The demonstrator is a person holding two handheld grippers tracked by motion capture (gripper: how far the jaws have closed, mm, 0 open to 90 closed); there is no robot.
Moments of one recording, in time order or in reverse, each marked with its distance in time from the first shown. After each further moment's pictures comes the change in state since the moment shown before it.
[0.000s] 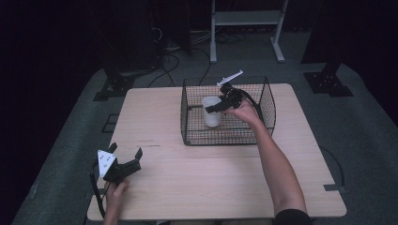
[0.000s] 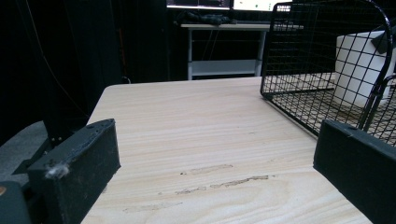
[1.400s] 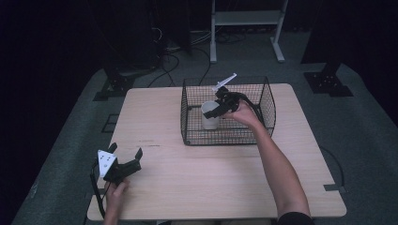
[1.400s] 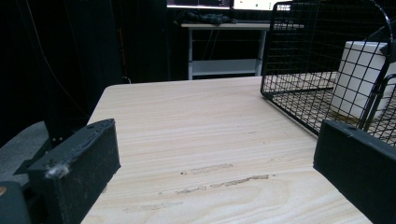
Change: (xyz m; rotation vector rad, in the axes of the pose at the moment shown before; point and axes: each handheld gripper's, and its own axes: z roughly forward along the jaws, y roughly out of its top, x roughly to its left) left arm 0.000 0.000 0.000 0.001 0.003 0.002; right arm 0.019 0.000 0.005 0.074 -0.009 -0.091
